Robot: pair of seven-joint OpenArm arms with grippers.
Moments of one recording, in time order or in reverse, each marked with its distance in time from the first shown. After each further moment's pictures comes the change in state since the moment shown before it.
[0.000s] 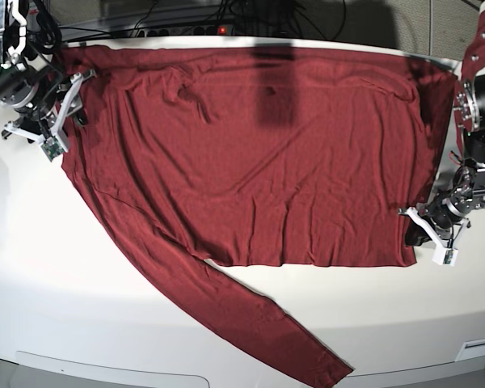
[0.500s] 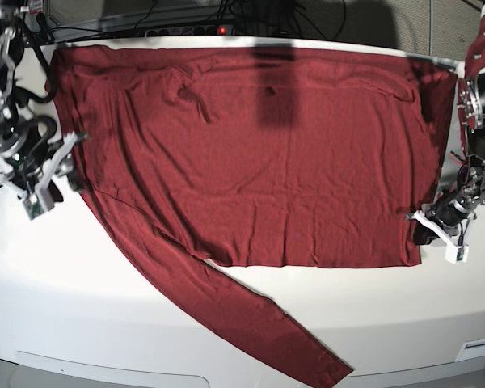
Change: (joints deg) left arm 0.3 -1.0 0.0 -0.2 -10.1 0.6 3.1; right arm 15.9 -0.5 -0.5 -6.0 5.7 0.0 2.8
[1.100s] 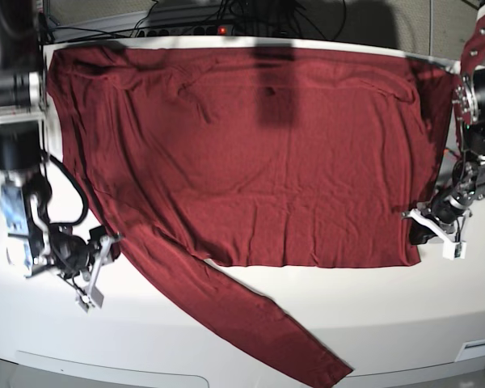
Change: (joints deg) left arm 1.9 1.1 0.0 0.3 -0.9 -0.4 -3.0; right arm 47.1 -4.0 -29.7 -50.1 0.1 -0.3 -9.5
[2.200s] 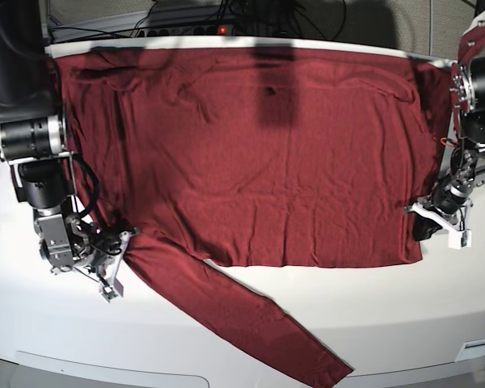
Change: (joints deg) left arm 2.6 -0.2 0.0 0.2 -4.2 0.0 -3.3; right arm 9.3 -6.6 -3.6 -31.9 -23.9 -2.8 26.6
